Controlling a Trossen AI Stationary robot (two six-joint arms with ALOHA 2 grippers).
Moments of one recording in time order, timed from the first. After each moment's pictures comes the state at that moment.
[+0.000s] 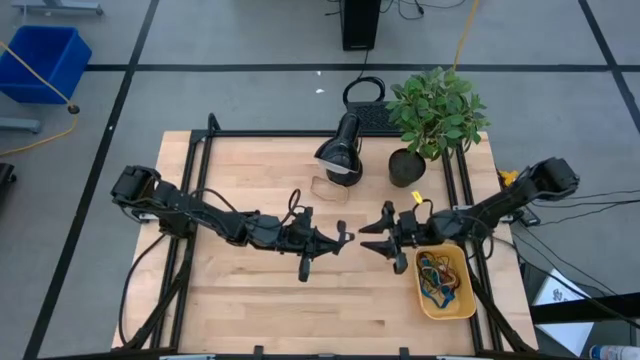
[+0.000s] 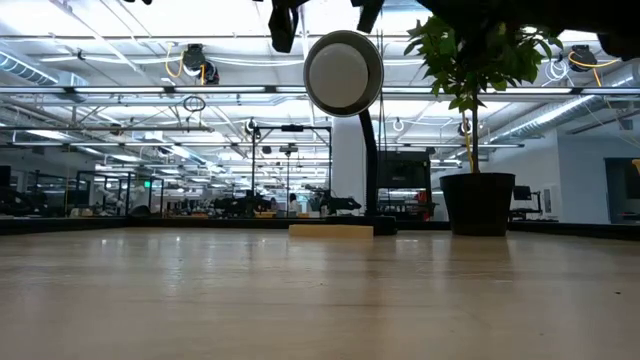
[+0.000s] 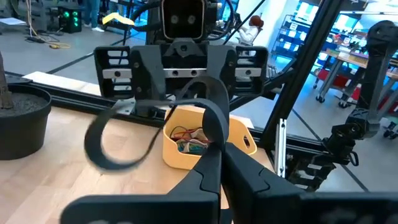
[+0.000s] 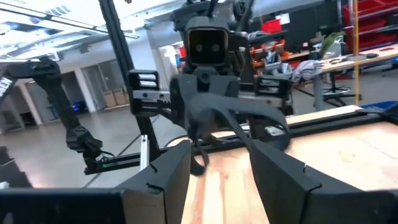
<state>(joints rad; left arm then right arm) -0.28 1.60 0.94 0.58 -0.18 -0.28 0.37 1.21 0.38 0.96 0.29 0.23</state>
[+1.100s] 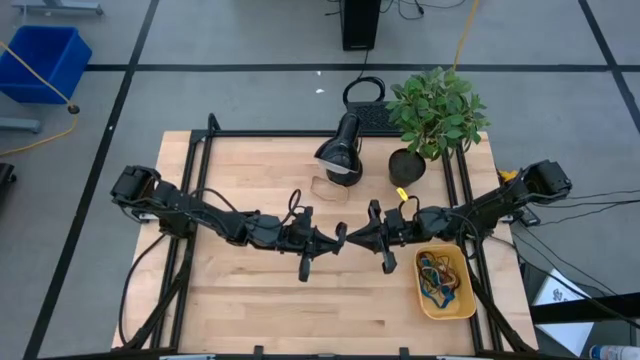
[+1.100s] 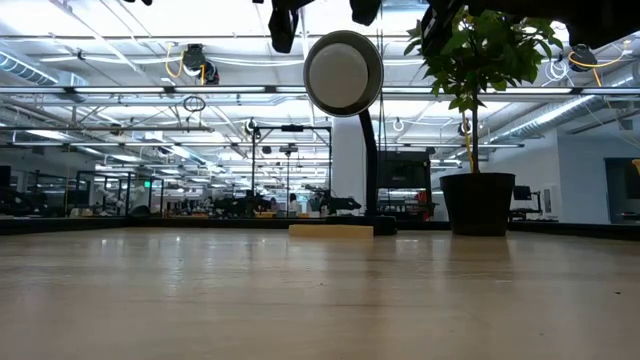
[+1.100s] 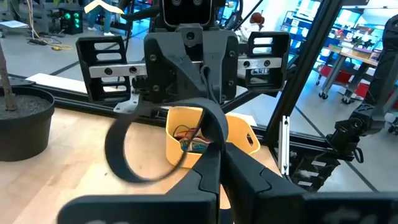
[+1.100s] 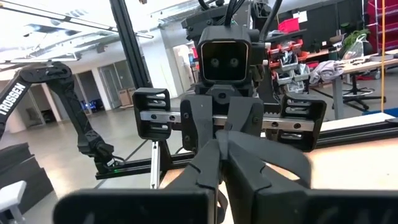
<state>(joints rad) -0.28 1.60 0.94 0.57 -0.18 -0.26 0.29 1.33 0.52 0.95 0.15 0.24</state>
